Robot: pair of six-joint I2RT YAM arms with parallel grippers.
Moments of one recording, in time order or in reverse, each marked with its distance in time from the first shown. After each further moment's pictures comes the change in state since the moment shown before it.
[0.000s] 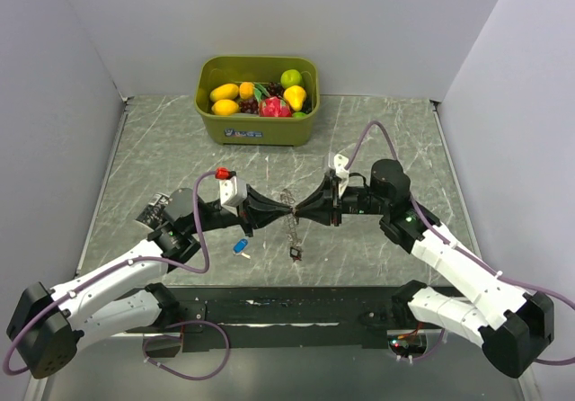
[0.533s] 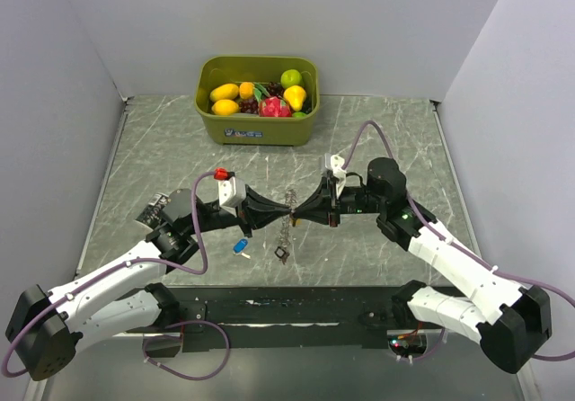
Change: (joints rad) left arm 0.000 -0.018 0.000 -0.016 -0.007 0.004; right arm 0.000 0.035 0.000 0.016 -0.058 -0.001
